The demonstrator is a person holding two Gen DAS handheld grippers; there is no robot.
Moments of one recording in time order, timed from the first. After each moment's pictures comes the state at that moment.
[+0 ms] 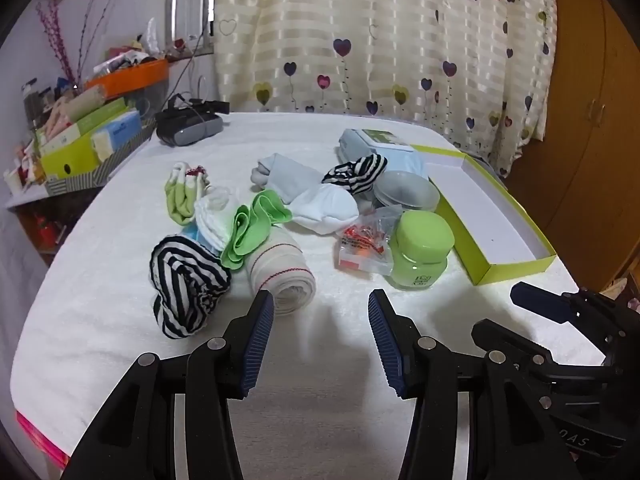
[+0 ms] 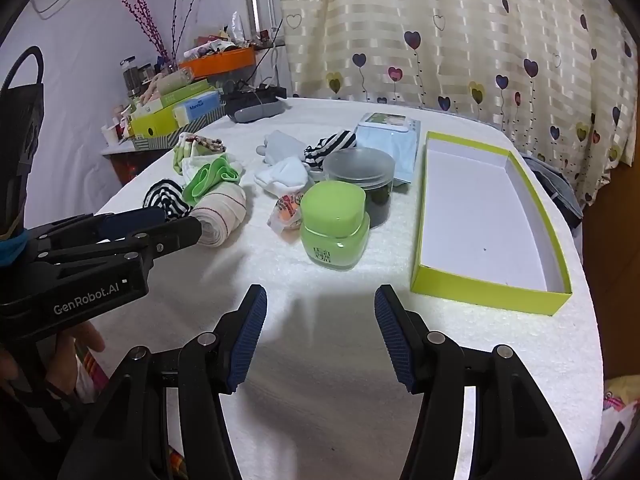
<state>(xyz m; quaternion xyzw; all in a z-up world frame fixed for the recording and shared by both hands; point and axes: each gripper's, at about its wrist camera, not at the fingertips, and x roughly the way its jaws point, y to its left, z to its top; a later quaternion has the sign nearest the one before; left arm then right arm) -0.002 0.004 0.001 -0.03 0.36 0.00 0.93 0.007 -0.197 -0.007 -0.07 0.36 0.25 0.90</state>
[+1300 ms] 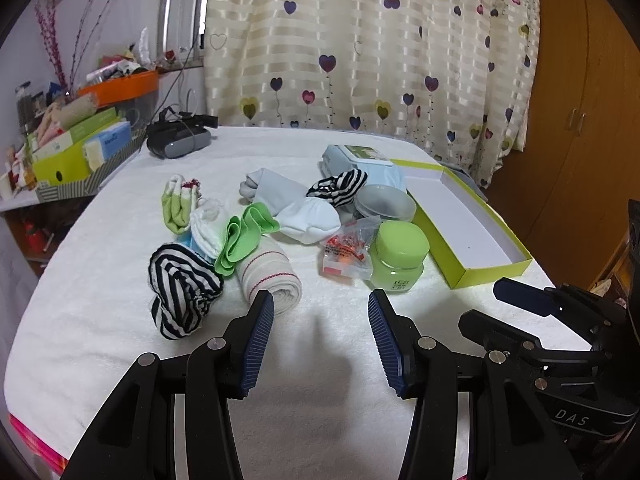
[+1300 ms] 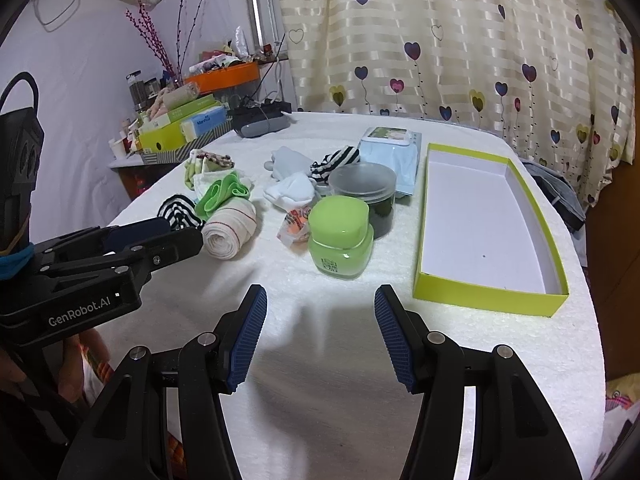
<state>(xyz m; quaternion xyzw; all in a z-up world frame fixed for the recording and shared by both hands) -0.018 0.007 0.010 -0.04 0.33 -0.03 0.94 0.000 -0.206 0.000 -0.05 0.33 0.26 0.90</state>
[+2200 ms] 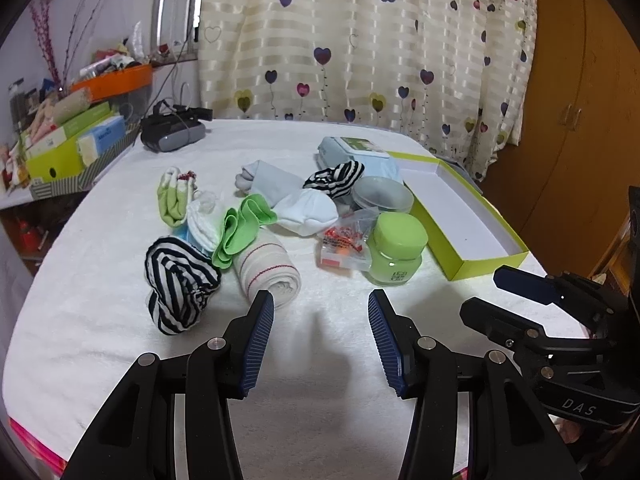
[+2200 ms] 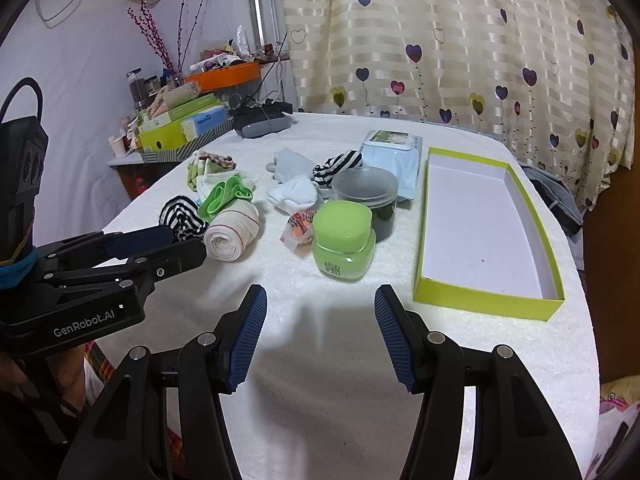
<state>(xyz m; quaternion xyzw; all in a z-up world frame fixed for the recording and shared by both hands) -0.016 0.014 0.009 -0.04 0.35 -0.04 0.94 -0.003 -0.206 0.003 -0.05 0.34 0.26 0.90</state>
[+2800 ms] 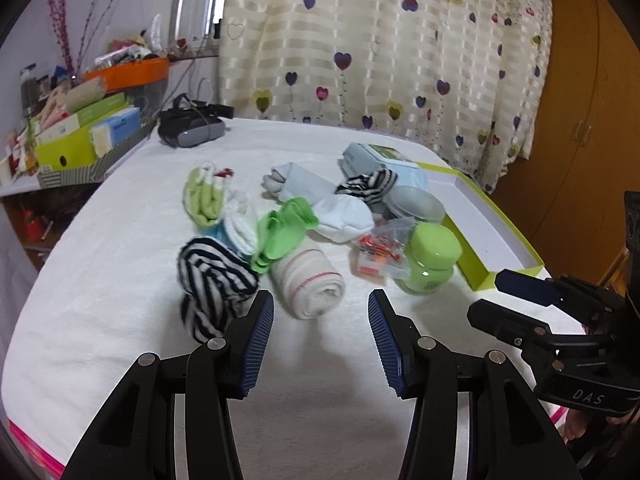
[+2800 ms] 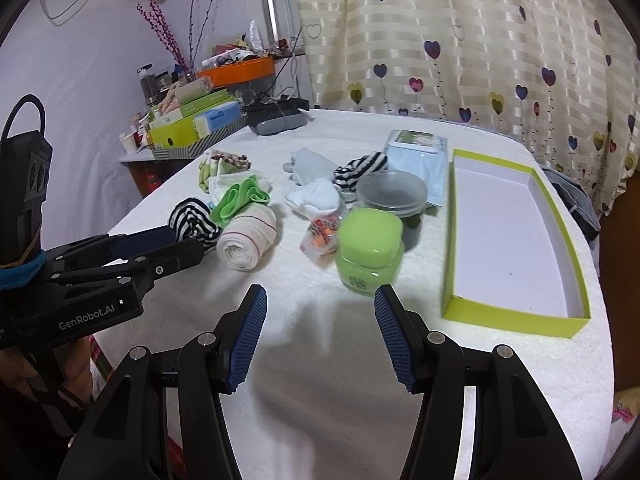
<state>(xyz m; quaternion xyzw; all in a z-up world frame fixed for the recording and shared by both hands) -0.010 0.048 0.004 -0.06 0.34 -0.03 0.94 0.011 -0.180 0.004 -0.06 0.34 0.29 0.89</state>
